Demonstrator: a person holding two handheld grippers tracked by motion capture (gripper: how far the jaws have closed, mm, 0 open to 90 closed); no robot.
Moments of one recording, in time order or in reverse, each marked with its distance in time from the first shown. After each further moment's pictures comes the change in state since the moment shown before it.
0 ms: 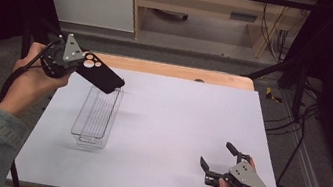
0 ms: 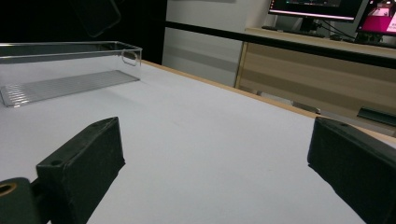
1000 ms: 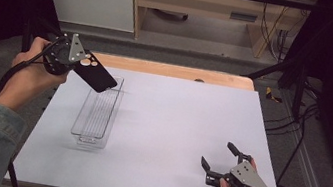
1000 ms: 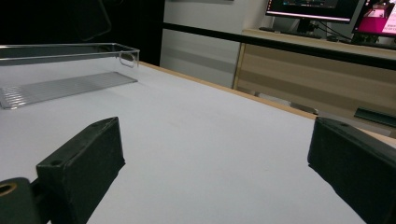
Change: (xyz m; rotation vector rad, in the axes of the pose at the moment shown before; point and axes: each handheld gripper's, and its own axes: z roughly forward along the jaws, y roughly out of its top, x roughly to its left) left arm 0.006 0.002 0.007 0.081 0.026 0.135; right arm -0.001 0.000 -0.001 -0.005 -0.008 0.002
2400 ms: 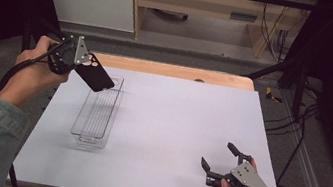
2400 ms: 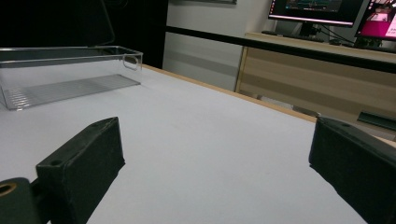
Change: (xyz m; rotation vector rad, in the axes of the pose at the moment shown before) left arm 0.000 0.003 0.014 0.029 0.006 0.107; right arm 0.000 0.000 -0.002 -0.014 0.012 -0.004
